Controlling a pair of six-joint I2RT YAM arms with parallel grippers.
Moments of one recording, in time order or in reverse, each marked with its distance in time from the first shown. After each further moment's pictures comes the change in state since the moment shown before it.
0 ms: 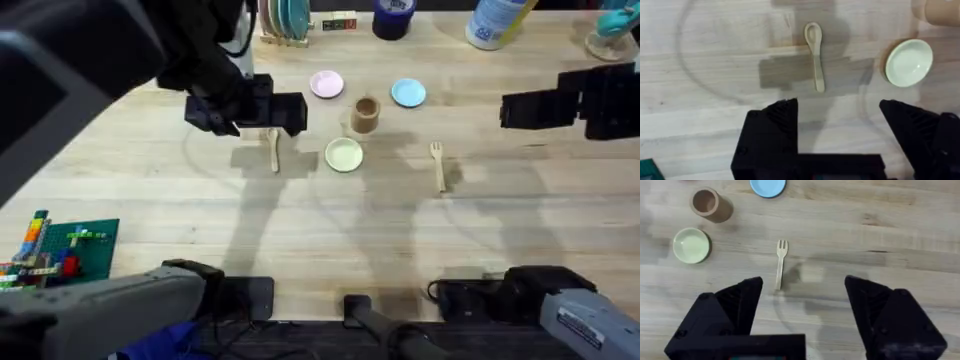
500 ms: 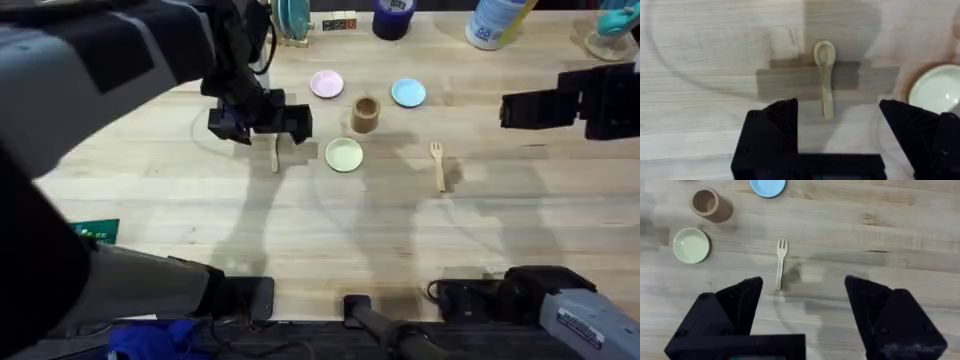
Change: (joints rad) left arm 0.000 0.199 -0.052 0.156 -0.008 -0.027; right arm 0.000 0.000 0.000 0.000 0.000 0.000
